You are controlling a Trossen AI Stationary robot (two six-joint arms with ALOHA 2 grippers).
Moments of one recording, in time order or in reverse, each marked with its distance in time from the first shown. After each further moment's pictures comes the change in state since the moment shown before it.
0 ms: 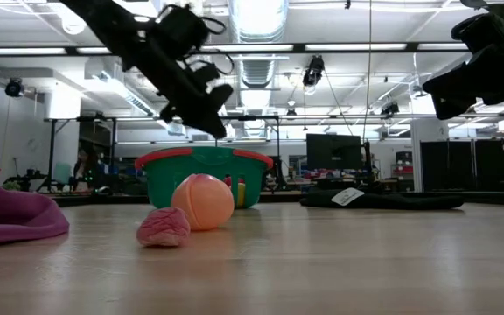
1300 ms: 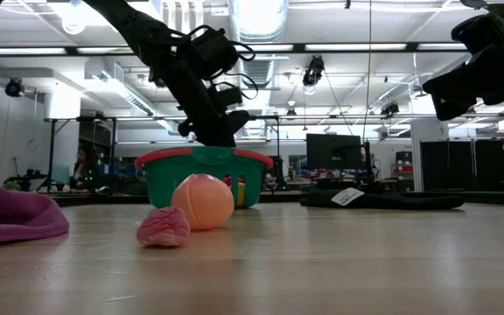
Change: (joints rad) left arm 0.014 0.206 0.179 -0.162 0.050 0.054; right arm 0.000 0.000 -0.001 0.001 -0.001 0.019
